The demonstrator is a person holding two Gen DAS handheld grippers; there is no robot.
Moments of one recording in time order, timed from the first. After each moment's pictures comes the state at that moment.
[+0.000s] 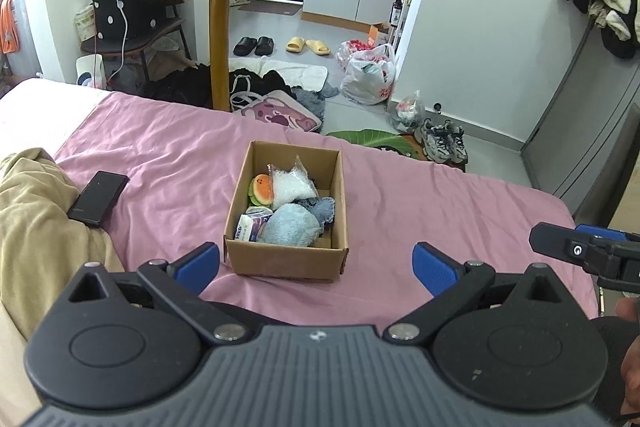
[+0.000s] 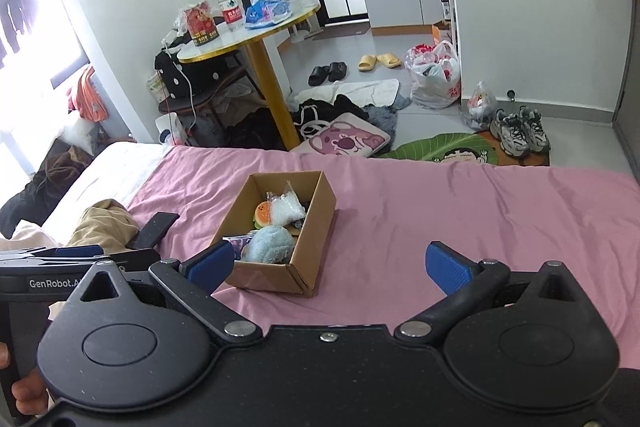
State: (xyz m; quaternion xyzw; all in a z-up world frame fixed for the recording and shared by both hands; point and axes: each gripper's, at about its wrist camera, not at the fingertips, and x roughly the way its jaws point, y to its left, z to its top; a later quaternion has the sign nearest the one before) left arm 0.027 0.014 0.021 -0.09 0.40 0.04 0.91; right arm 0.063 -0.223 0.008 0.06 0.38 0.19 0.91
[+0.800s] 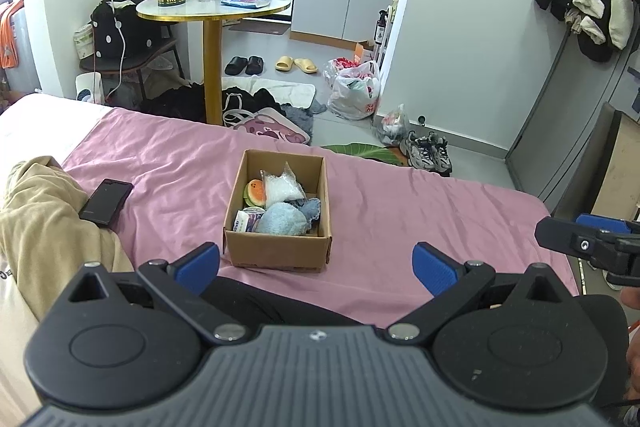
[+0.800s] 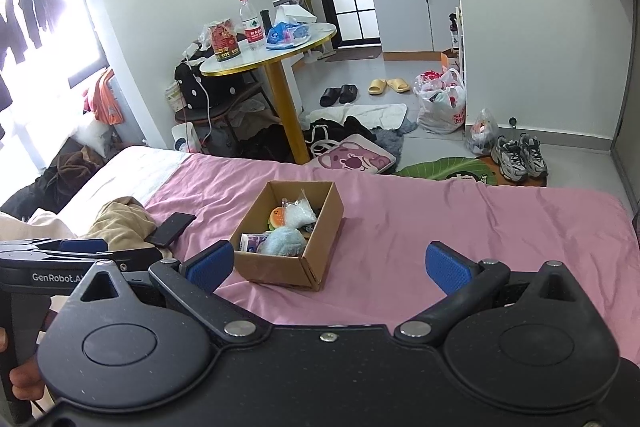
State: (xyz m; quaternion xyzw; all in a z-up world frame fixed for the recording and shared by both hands) left arm -0.031 0.005 0.045 -0.08 0.37 0.02 0.92; right arm 0.013 -0.231 0.034 0.04 0.34 0.20 0.92
